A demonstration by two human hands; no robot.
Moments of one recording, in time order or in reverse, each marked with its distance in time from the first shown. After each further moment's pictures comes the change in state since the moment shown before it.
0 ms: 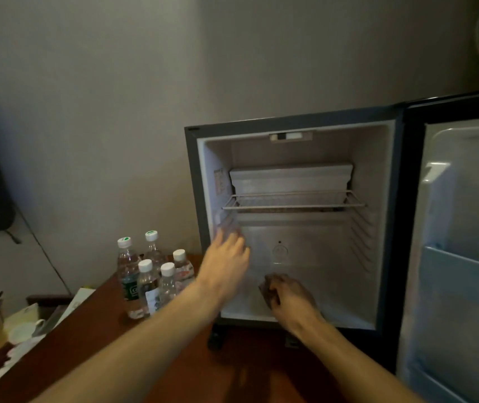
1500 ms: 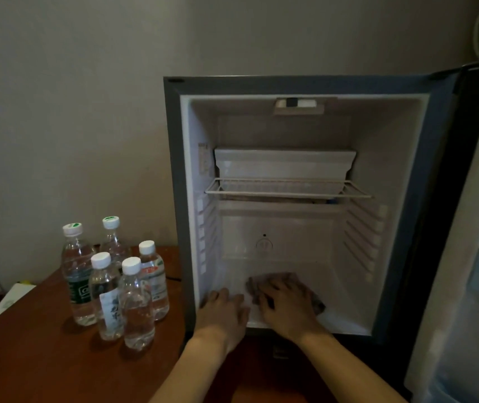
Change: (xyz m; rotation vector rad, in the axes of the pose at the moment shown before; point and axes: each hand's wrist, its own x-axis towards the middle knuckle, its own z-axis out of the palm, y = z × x) left_hand 0.017 0.074 0.158 -0.683 -0.363 -0.210; right_hand 0.019 0.055 0.051 -0.250 -0.167 0.185
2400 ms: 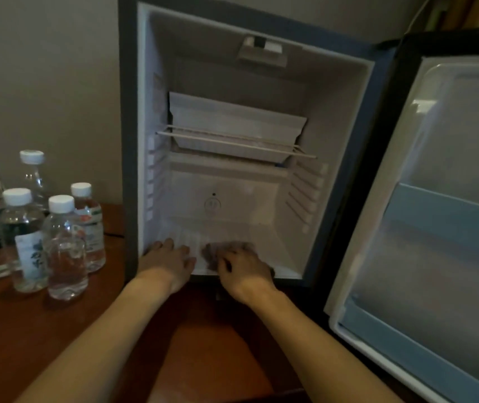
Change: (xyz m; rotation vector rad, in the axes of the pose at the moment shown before) left_hand 0.003 0.003 -0.006 0.011 -0.057 -0.022; right_hand -0.048 -0.001 -0.019 -0.012 -0.041 0.109
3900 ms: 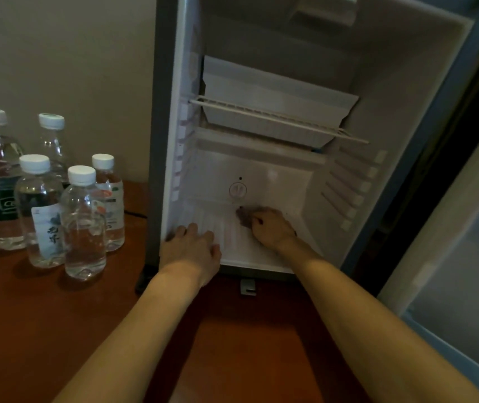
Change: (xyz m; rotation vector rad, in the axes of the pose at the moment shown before) left_hand -0.009 0.004 0.009 -0.049 0.101 -0.021; right_hand 0.101 0.025 -0.006 0.090 -0.033 0.054
